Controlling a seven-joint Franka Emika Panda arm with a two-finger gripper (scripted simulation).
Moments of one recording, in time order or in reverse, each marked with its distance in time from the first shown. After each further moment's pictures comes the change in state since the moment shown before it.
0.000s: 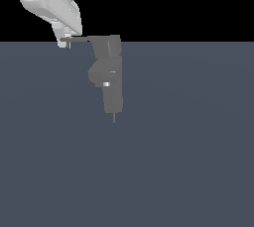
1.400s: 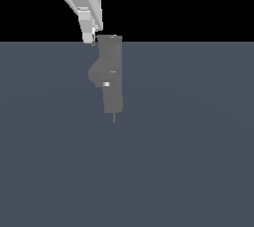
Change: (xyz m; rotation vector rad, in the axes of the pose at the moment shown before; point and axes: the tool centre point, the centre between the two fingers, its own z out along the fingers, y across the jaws) arm 0.074 0.055 0.000 -0.008 0.006 -0.036
